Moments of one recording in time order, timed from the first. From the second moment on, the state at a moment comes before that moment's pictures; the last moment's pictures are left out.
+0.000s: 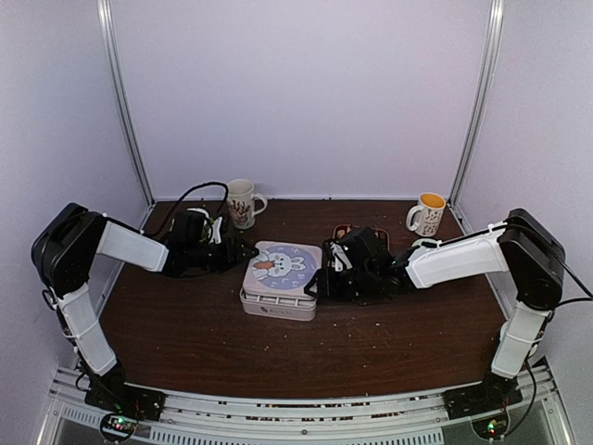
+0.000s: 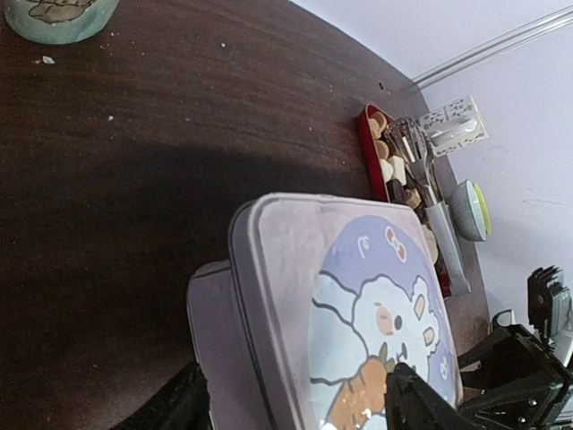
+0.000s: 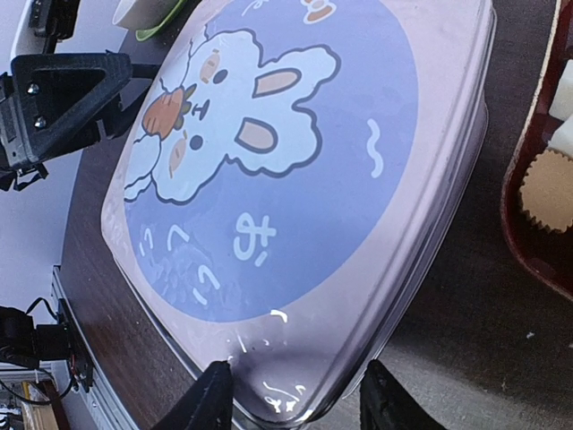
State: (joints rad) left arm -0.44 1.82 0.87 0.39 0.48 -0.63; right arm 0.84 1.79 1.00 0.06 -0.19 0.73
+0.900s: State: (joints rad) left arm -0.48 1.91 0.99 0.22 0.45 -0.48; right arm 0.86 1.75 1.05 -0.07 -0.07 0.63
